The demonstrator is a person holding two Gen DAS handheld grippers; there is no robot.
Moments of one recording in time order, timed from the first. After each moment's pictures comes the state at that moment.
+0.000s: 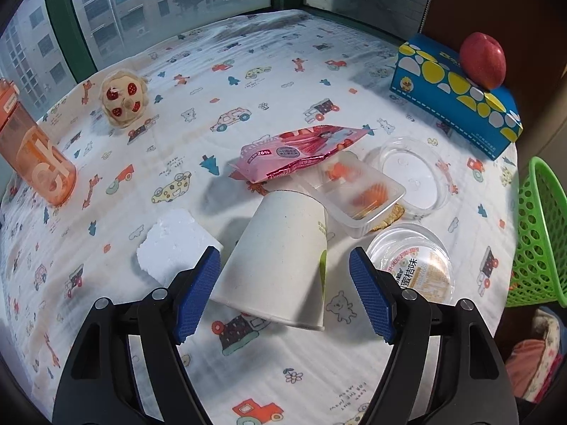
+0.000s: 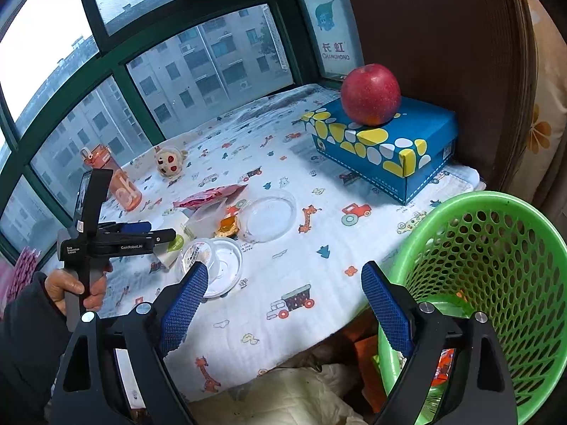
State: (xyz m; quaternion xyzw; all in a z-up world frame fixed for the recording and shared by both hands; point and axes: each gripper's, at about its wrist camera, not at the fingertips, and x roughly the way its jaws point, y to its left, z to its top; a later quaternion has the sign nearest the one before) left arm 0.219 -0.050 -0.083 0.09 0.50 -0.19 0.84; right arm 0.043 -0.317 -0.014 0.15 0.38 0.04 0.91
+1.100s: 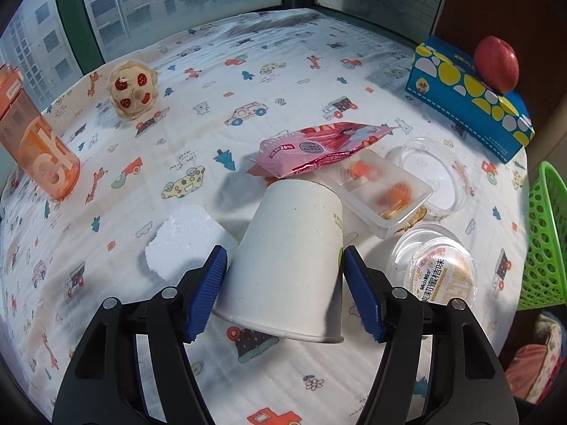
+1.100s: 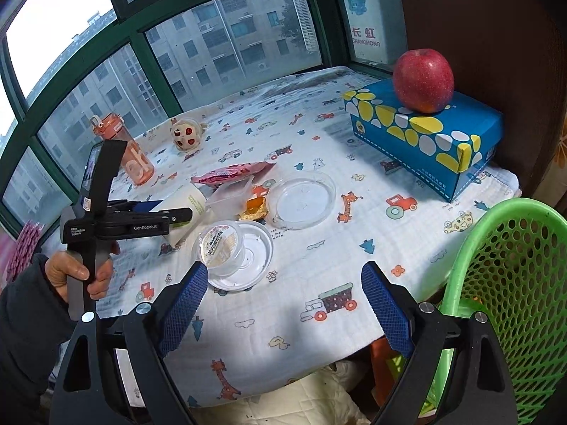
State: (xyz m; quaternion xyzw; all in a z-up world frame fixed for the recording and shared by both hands) left arm 0.225 -0.032 -0.089 0.08 0.49 -0.17 0.85; right arm 0.070 -0.272 -0.030 0.11 0.41 0.08 0.90
